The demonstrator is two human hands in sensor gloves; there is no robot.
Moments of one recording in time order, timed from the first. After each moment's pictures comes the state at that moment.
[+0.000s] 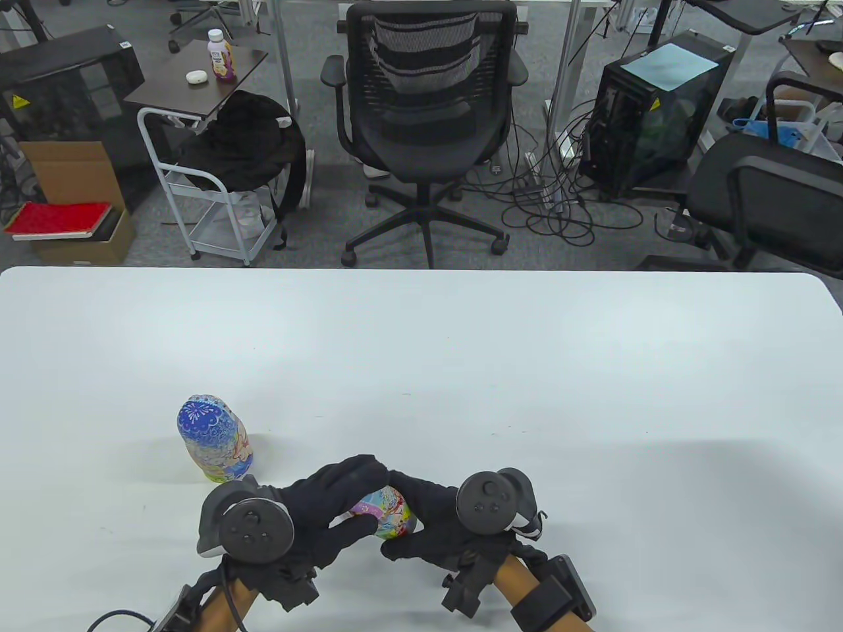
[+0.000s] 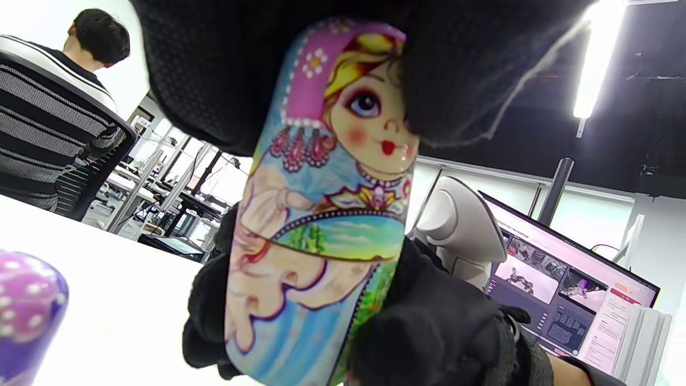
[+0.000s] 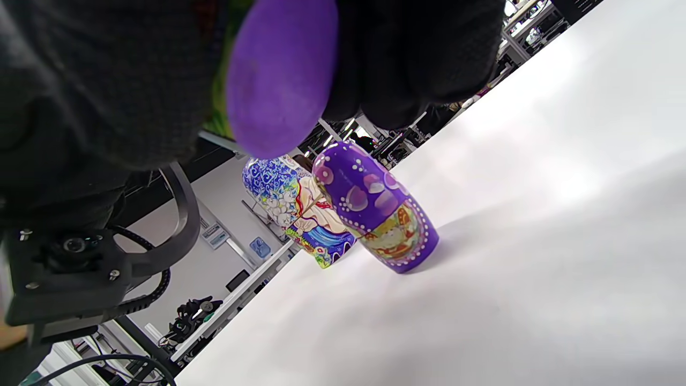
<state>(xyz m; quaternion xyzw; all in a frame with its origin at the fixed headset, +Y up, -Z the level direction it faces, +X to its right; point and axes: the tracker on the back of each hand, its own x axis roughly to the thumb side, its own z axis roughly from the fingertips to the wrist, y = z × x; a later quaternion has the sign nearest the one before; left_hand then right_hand) -0.181 -0.655 -0.264 0.10 -0.40 0.30 0.86 0.049 -0.736 -0.306 0.37 0.05 0.84 0.40</state>
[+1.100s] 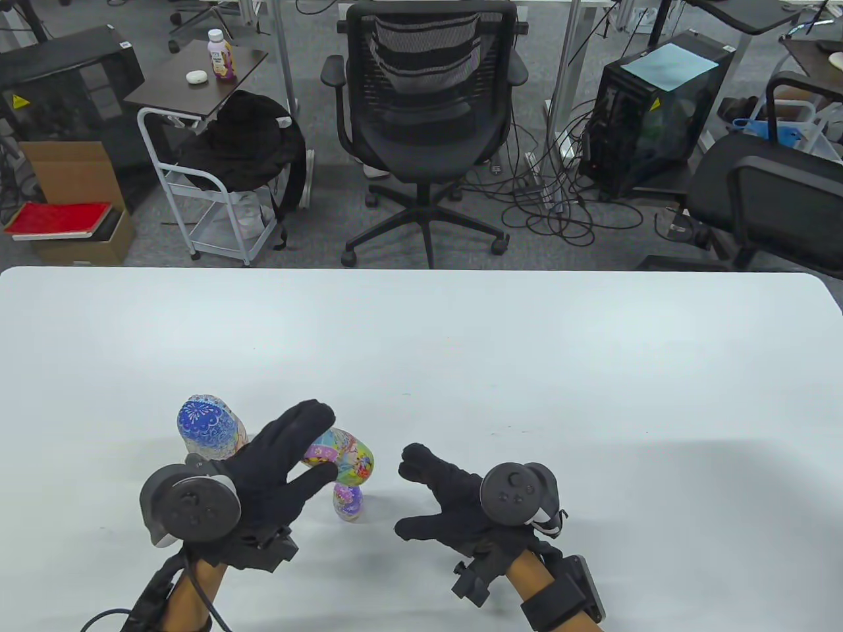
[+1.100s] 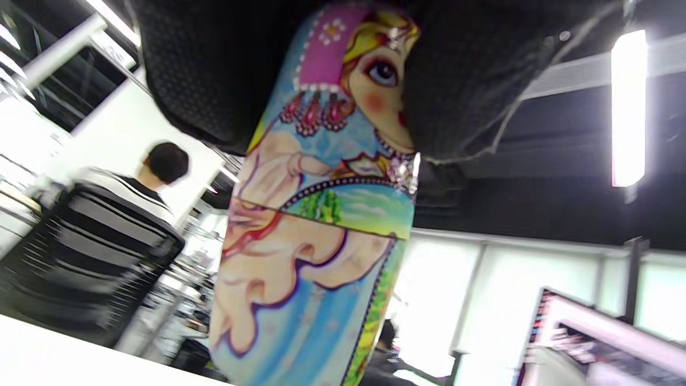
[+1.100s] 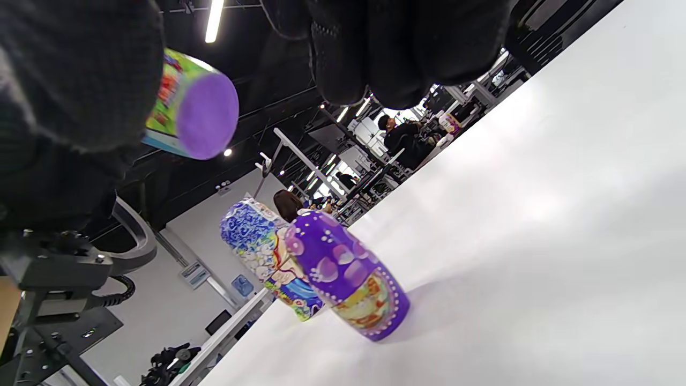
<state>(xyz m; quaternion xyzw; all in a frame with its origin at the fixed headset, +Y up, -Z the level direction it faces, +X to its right) -0.230 -0.613 -0.280 0.22 -0.29 0.28 0.89 0.076 -0.729 -0.315 0.32 0.01 0.85 0.42</state>
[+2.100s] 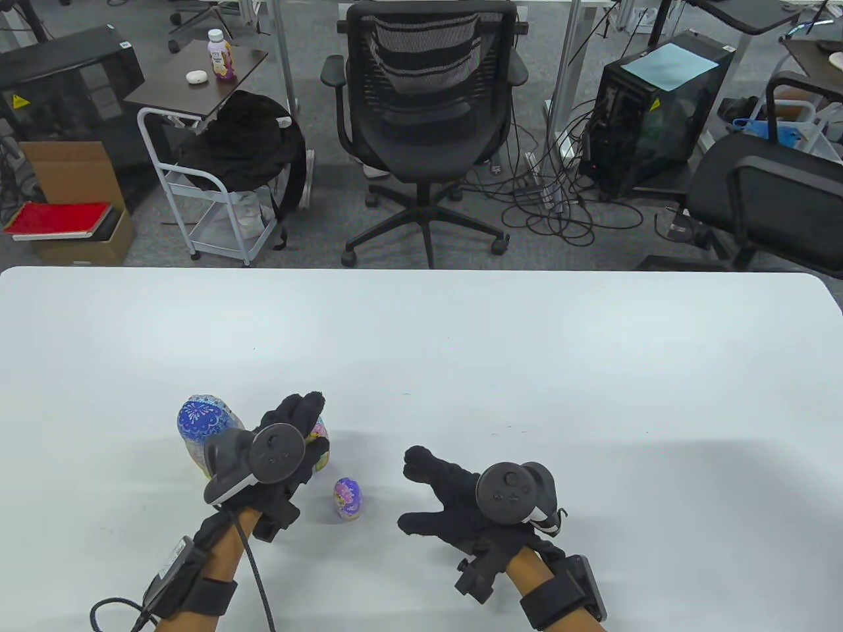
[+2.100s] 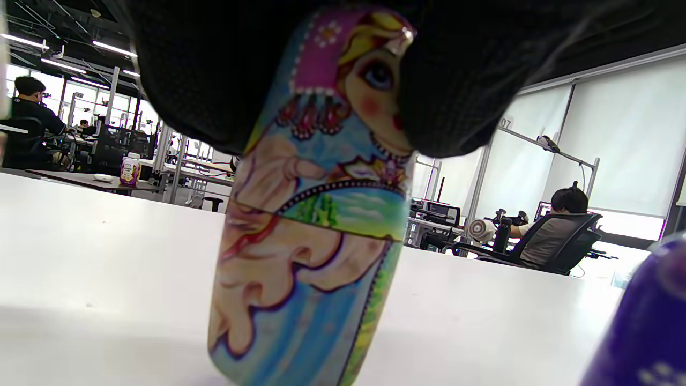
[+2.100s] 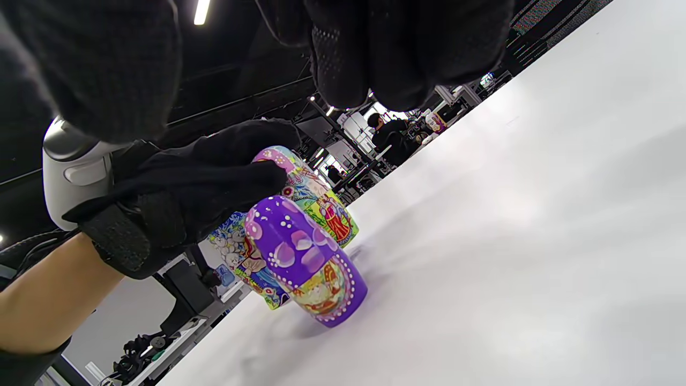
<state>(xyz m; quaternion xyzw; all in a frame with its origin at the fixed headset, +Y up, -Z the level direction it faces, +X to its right) -0.223 -0.700 -0.354 0.08 -0.14 0.11 0.98 0.075 -0.732 -0.317 0.31 0.01 0.86 0.39</state>
